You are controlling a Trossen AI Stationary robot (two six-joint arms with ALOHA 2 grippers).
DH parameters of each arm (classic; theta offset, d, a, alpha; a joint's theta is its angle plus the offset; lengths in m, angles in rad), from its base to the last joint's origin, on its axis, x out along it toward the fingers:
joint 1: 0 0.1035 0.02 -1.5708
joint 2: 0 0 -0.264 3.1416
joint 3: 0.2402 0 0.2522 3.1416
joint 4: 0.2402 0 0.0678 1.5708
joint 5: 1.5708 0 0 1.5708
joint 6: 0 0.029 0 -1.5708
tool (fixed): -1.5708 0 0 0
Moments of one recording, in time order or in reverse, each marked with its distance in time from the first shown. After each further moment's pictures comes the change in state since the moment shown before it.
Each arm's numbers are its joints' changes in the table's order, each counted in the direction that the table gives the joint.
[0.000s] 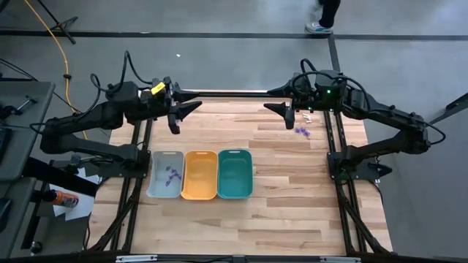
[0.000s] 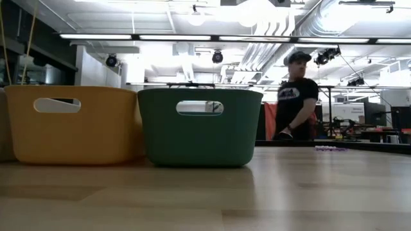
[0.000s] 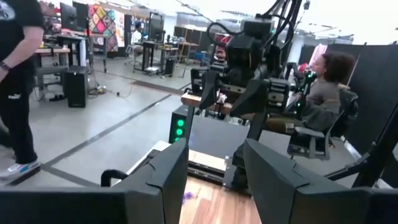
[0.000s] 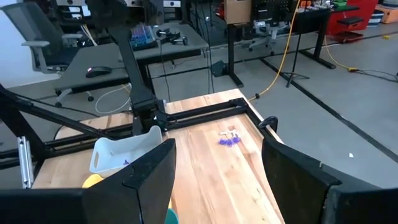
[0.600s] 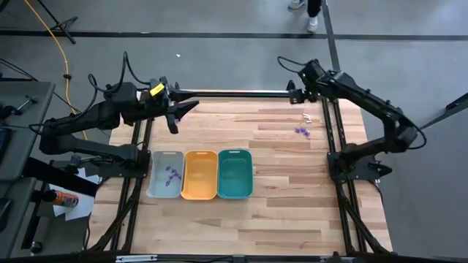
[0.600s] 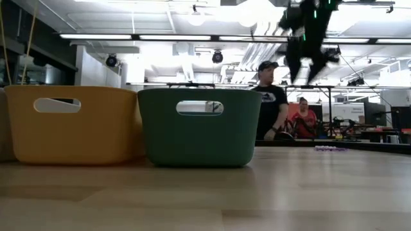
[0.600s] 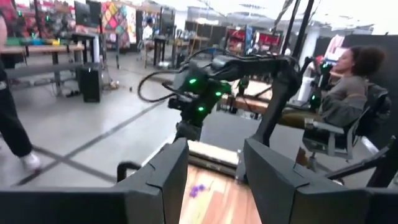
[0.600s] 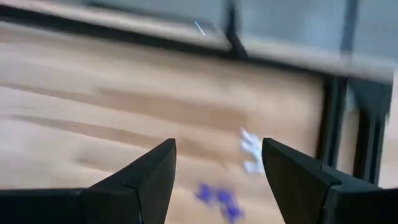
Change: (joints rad) left arm 0.000 -0.026 0.000 0.073 0.051 0.016; right arm -0.540 0.188 -0.149 0.574 -0.261 0.452
